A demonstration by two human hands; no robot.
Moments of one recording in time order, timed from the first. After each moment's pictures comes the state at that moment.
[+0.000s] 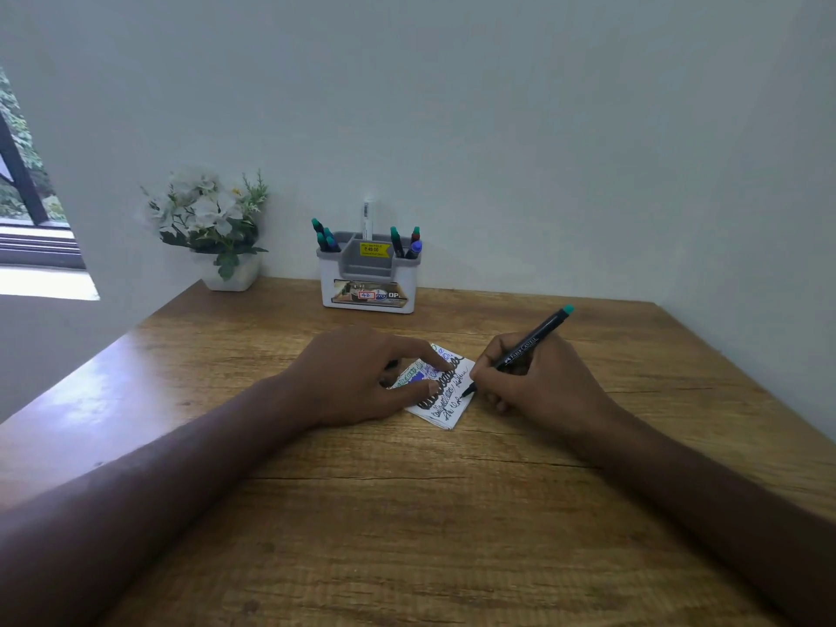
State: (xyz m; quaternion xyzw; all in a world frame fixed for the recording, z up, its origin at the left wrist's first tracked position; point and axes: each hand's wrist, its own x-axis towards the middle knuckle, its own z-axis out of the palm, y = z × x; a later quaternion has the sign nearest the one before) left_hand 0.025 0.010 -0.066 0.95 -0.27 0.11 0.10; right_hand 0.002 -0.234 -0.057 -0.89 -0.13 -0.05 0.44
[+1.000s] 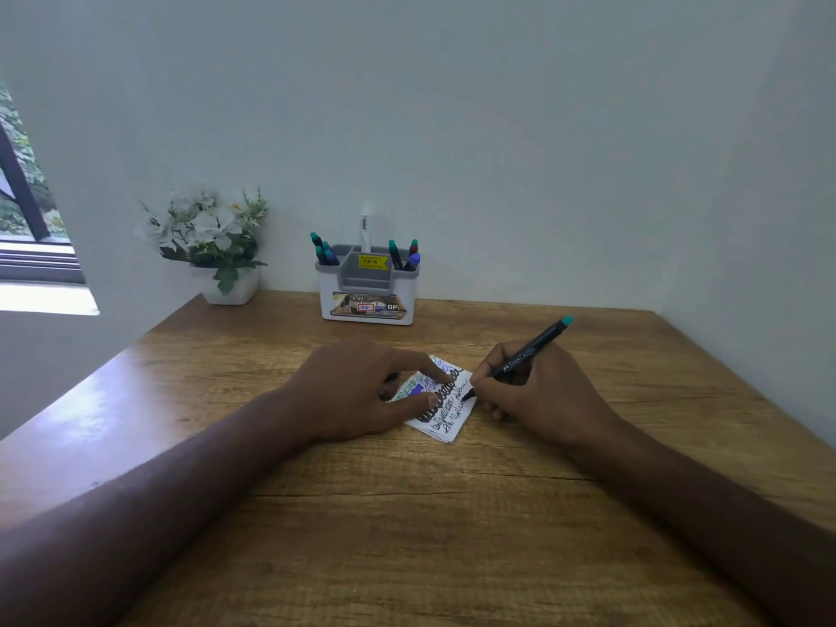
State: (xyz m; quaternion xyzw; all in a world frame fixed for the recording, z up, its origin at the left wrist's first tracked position) left_hand 0.023 0.010 -0.065 0.95 -0.27 0.11 0.09; right_hand 0.003 -0.232 -0.055 -0.89 -0.11 -0.04 0.45
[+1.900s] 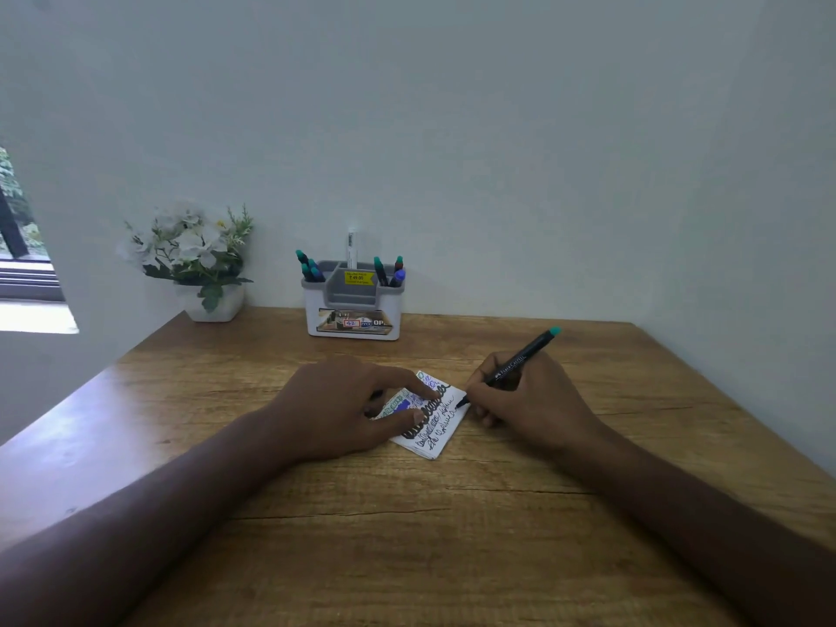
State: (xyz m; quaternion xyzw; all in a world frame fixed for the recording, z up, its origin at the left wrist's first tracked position) left_hand 0.024 0.011 -0.066 0.95 -0.27 0.10 0.10; right_hand 0.005 -0.238 -0.050 -0.89 -0.09 -0.05 0.45
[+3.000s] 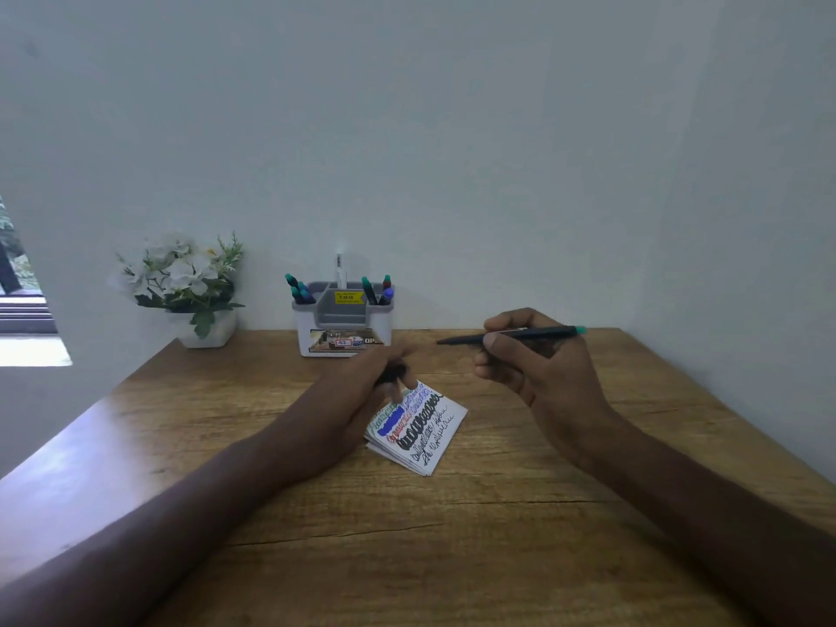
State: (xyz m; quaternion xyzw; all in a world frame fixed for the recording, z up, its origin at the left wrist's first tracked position) left_hand 0.019 0.004 -0.060 0.90 -0.31 0.16 0.27; right_hand 0.010 -0.250 -0.037 -0.60 -0.16 -0.11 0.77
